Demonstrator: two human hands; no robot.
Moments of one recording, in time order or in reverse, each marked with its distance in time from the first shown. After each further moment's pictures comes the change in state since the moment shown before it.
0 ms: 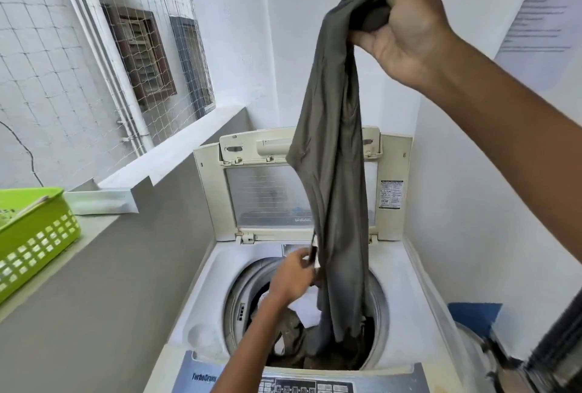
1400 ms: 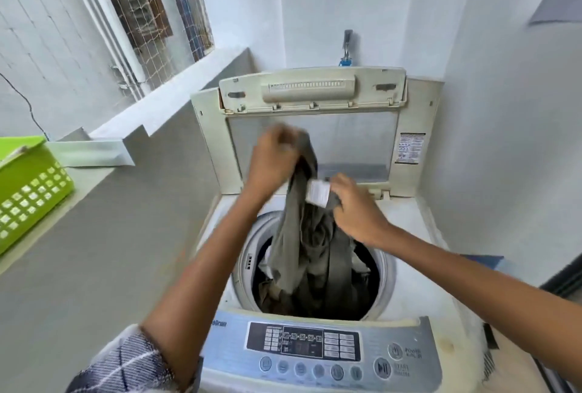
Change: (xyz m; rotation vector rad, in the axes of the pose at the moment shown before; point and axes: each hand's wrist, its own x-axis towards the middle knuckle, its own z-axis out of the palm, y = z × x) left_hand 0.022 0.098 -0.084 0.050 0.407 0.172; right_hand -0.158 0.237 -0.087 -1.193 -0.390 0.141
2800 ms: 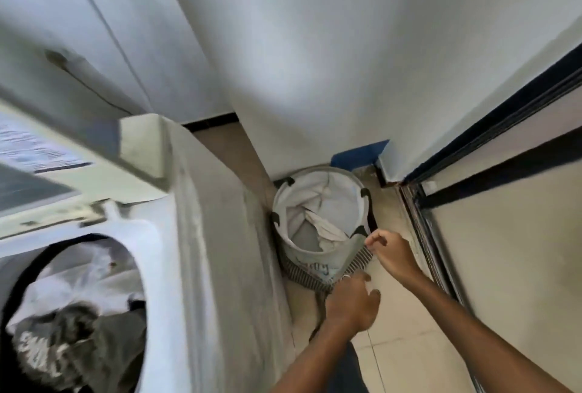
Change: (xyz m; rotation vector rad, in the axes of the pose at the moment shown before) left_hand -0.185 -0.027 0.568 0.300 -1.285 -0.513; right_hand -0.232 0.507 -0.063 0.273 -0.095 1.272
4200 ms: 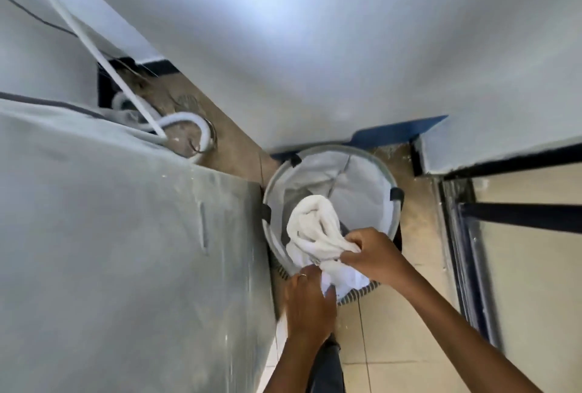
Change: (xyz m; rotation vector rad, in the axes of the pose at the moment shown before) left_hand 0.194 -0.106 0.031 0.062 0.443 -0.144; right_hand 0.175 0.021 0.074 -0.295 -0.457 -0.163
